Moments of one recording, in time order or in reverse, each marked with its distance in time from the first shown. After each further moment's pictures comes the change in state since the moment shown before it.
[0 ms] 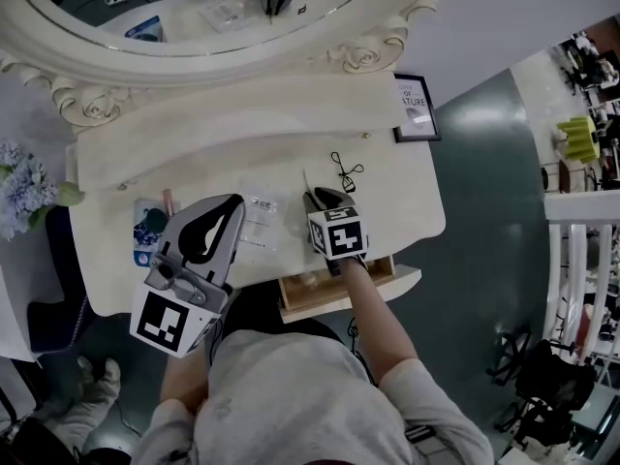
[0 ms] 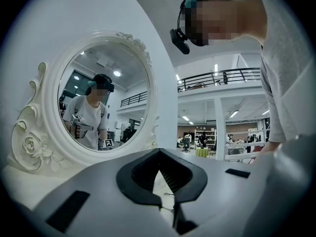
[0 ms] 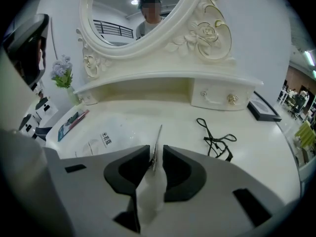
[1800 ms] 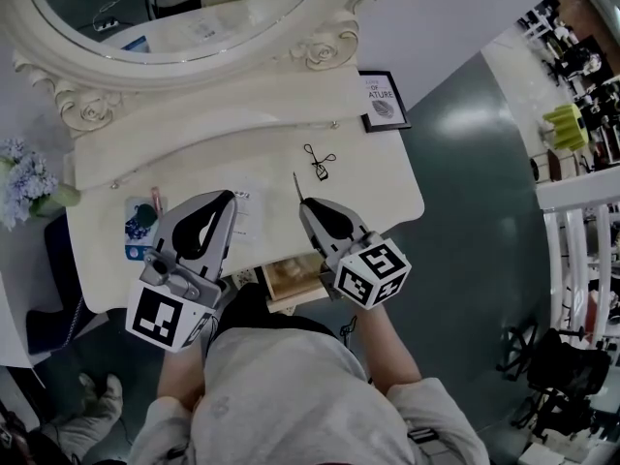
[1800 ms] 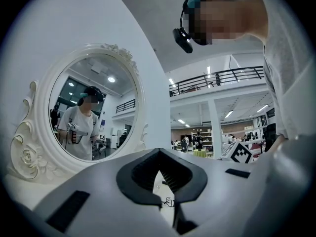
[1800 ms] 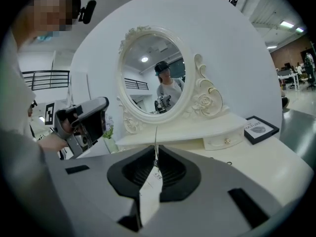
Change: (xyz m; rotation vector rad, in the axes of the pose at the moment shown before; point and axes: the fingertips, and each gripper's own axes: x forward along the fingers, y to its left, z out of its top) left arm -0.012 -0.057 0.030 0.051 -0.041 -0.038; right arm -0.183 0.045 0.047 0.081 -0.572 0.289
